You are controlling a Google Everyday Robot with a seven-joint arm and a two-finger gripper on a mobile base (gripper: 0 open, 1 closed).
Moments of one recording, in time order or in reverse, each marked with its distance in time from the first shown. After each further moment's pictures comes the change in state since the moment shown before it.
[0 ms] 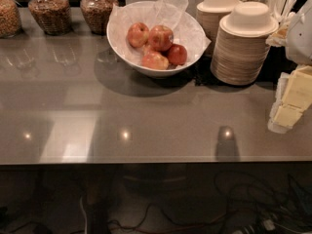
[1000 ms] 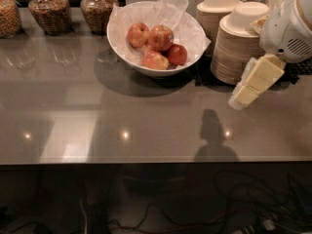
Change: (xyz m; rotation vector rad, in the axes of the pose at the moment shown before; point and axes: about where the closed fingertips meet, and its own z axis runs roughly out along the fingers) arm -0.048 -0.040 0.024 0.068 -0.260 0.068
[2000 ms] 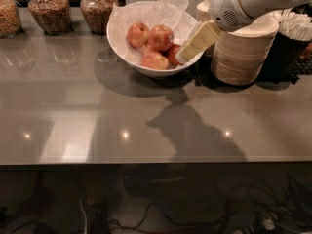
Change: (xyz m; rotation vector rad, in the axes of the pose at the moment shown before) arm -0.098 -0.098 0.059 0.138 -0.276 0.053
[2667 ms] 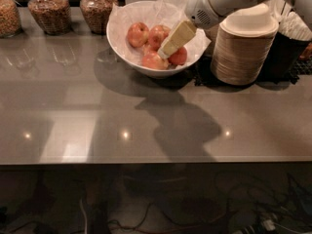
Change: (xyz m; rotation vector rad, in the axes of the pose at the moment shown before) arm -0.022 -0.014 0.064 -0.053 -0.011 -0.002
